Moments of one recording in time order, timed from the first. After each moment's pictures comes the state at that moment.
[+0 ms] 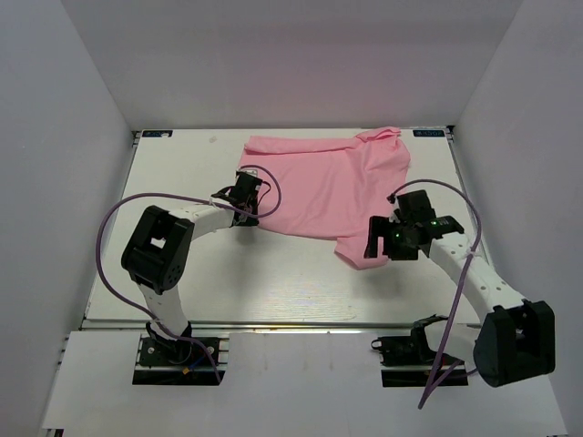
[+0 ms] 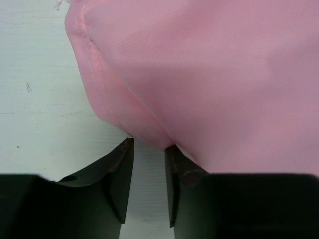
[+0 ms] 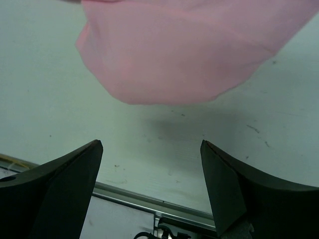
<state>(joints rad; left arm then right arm) -0.47 1.82 1.08 -0.23 -0.30 -0.34 0.25 1.15 0.80 -0.74 -0.17 0.27</state>
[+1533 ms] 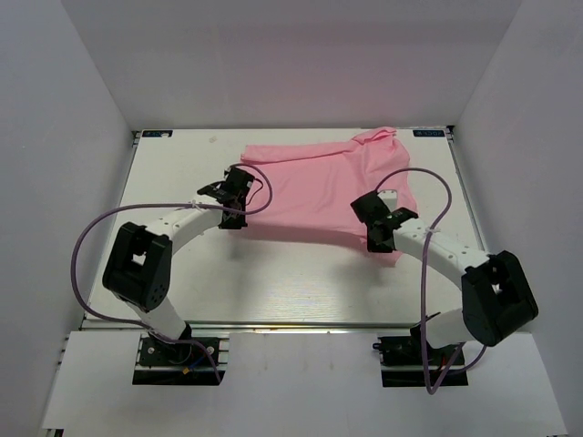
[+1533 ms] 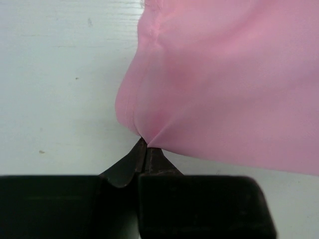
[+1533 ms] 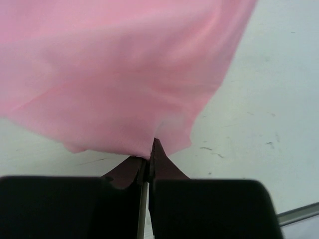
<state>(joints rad) -0.46 1.67 1.11 -0.55 -0.32 -0.36 0.57 1.42 0.88 -0.69 0.47 0.51</state>
